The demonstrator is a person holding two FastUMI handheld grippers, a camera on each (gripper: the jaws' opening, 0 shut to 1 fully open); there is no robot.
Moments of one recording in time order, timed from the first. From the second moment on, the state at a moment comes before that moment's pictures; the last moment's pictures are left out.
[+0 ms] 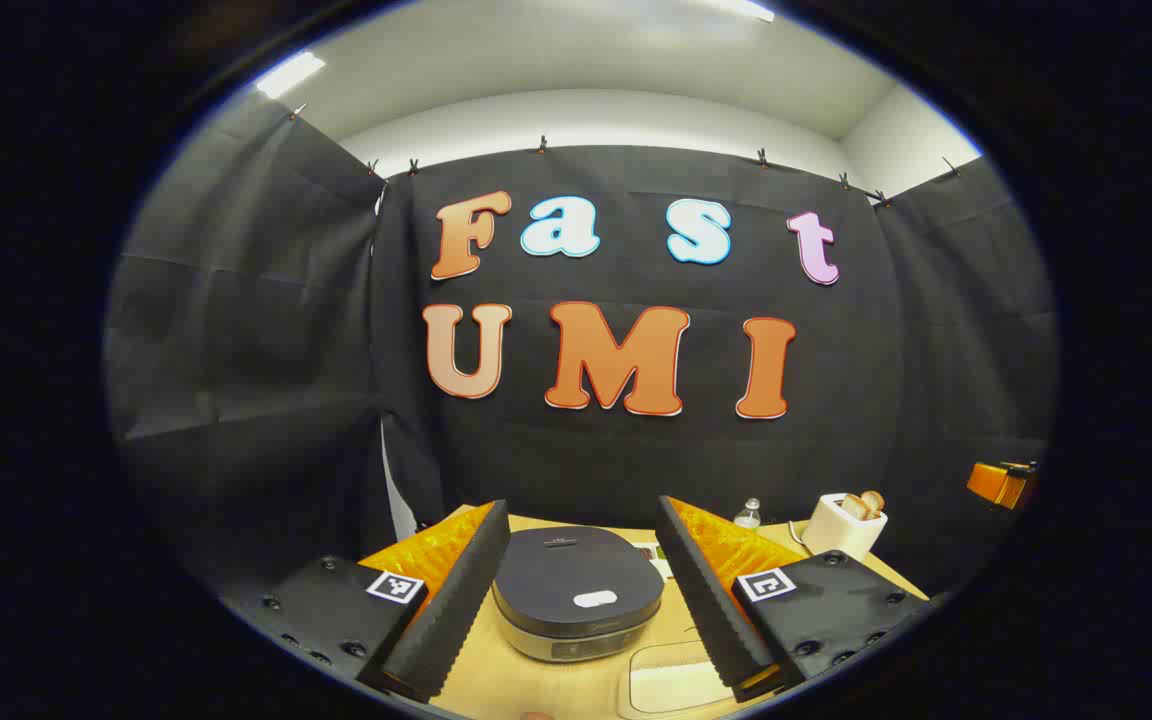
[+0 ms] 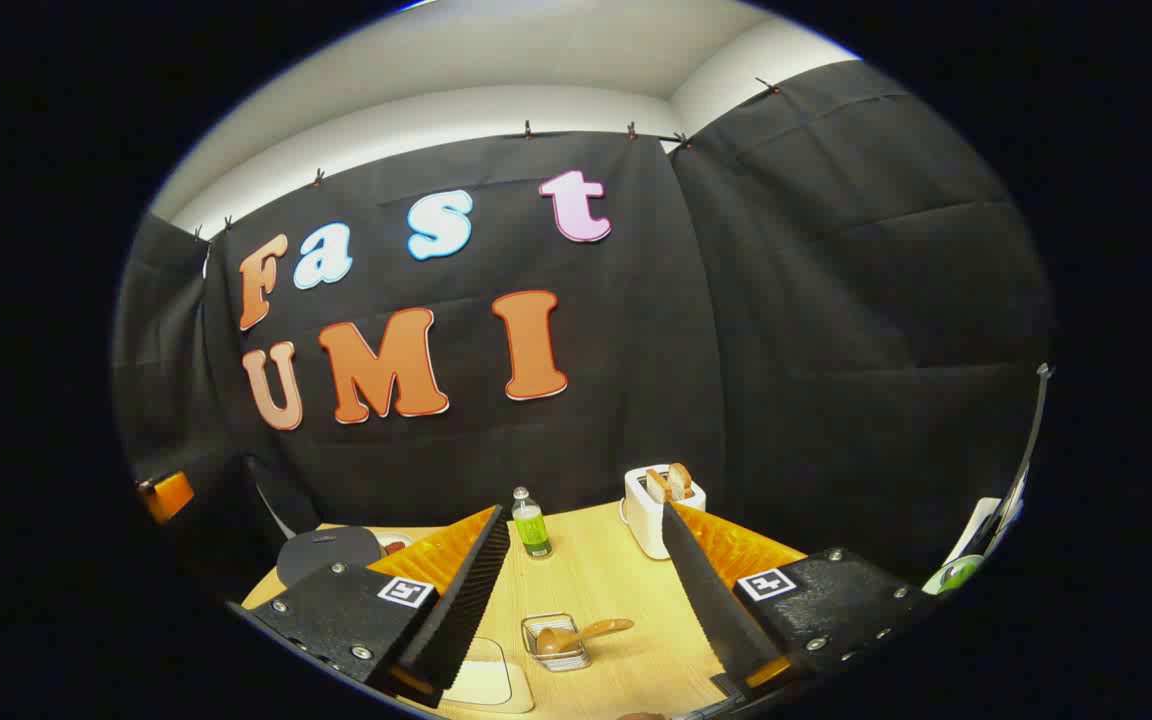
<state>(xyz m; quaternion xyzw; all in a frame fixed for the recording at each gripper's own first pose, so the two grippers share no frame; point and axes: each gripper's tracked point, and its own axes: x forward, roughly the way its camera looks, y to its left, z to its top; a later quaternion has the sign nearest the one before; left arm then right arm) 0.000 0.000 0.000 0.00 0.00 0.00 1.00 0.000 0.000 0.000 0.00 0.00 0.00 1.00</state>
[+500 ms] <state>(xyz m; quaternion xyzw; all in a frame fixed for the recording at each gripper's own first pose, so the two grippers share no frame) -0.023 0.031 0.024 0.03 -0.01 0.01 1.00 -0.016 -0.002 0.013 -0.06 -0.02 0.00 1.00</state>
